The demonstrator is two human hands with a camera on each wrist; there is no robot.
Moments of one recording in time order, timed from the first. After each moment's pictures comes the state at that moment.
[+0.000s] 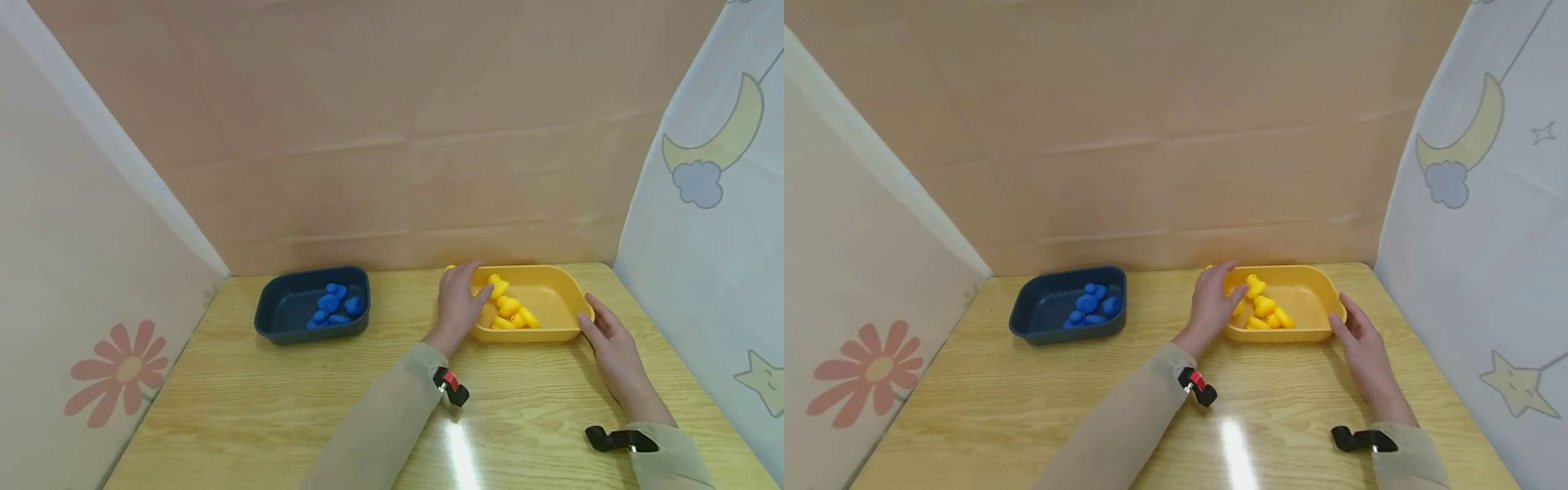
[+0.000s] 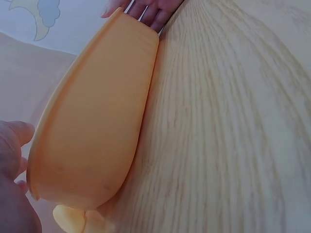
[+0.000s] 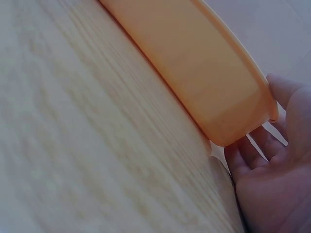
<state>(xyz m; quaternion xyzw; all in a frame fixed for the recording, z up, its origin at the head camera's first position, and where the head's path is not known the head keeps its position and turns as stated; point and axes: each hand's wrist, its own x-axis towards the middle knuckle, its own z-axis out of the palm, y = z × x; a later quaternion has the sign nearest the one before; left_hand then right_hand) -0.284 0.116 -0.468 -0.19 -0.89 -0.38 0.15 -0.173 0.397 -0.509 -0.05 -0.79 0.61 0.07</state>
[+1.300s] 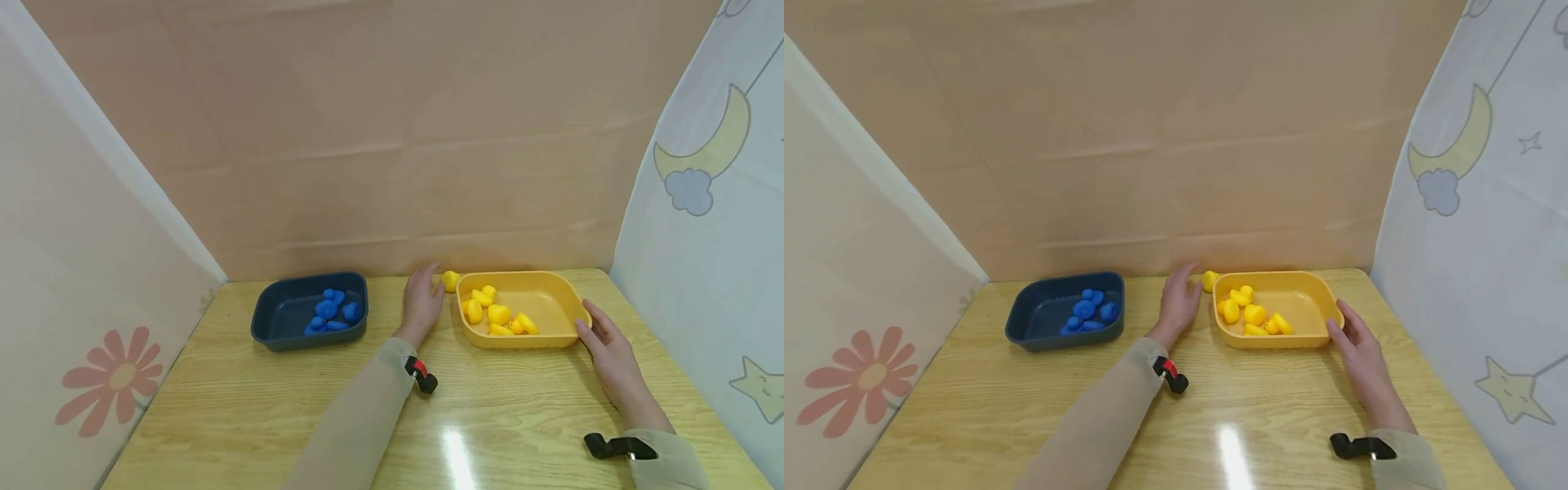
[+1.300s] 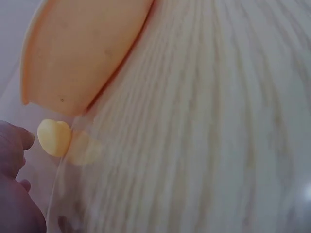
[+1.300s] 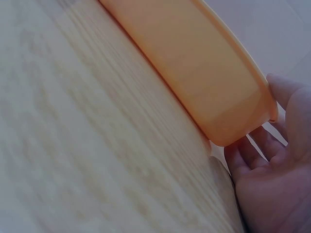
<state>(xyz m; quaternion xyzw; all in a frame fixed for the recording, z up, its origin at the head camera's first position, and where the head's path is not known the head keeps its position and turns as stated) -0.327 0.061 -0.501 -0.15 -0.89 -0.40 0.12 -0.167 0.398 -0.513 -0.06 -0.80 0.59 0.08</state>
